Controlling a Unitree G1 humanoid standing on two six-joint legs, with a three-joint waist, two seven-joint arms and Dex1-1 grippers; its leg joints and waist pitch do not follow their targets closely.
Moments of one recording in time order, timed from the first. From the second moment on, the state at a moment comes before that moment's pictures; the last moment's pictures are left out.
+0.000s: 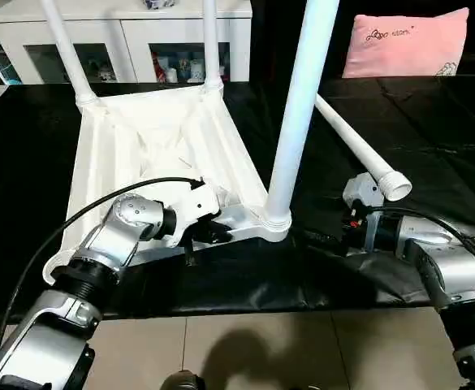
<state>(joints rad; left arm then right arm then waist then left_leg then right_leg) -0.64 0.41 -0.32 0.58 0.04 0.11 -1.13 -0.42 -0.47 0.07 0.37 0.23 0.19 1.05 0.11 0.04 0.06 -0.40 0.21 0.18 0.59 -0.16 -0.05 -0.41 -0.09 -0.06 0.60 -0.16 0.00</state>
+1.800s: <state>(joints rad) -0.62 0.45 -0.41 0.49 0.03 0.06 -1.34 -0.48 -0.47 0.22 0.47 0.21 0.01 1.33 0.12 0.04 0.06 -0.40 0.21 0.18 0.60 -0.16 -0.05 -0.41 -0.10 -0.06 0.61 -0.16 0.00</state>
